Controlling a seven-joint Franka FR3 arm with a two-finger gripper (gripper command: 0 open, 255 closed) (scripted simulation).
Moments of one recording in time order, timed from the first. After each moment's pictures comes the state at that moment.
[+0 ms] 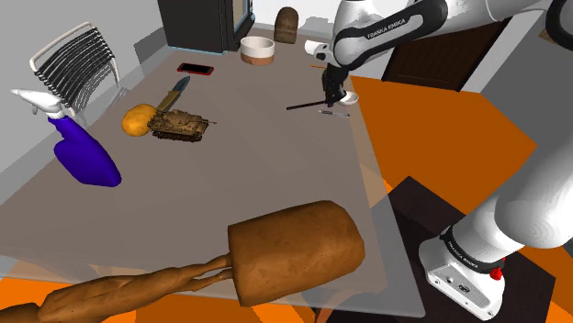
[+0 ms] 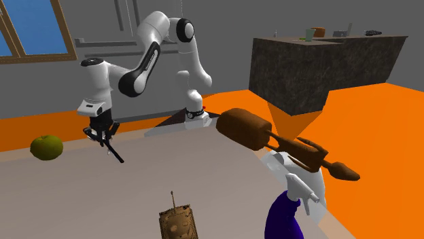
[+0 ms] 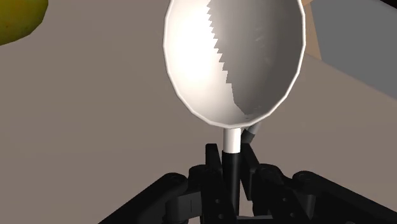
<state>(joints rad) -0.04 0.20 -0.03 -2.01 -0.15 2.27 -1.27</state>
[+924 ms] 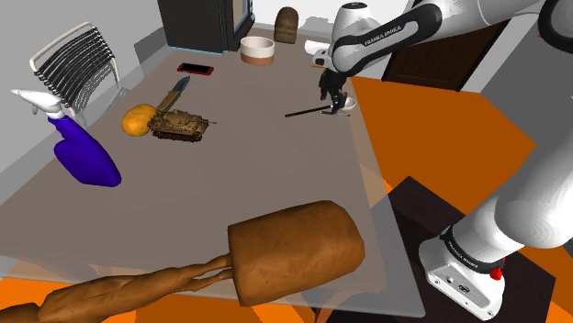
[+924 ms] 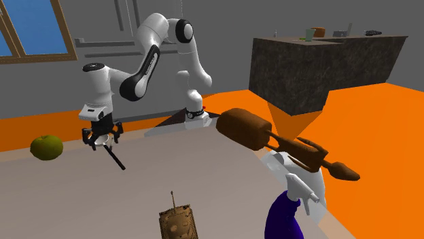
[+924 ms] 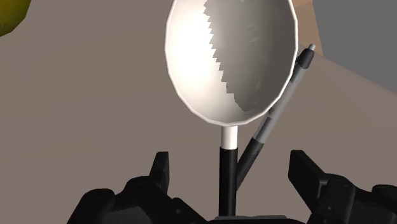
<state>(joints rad) -0.04 0.22 -0.04 -2.02 -0.15 2.31 -1.26</state>
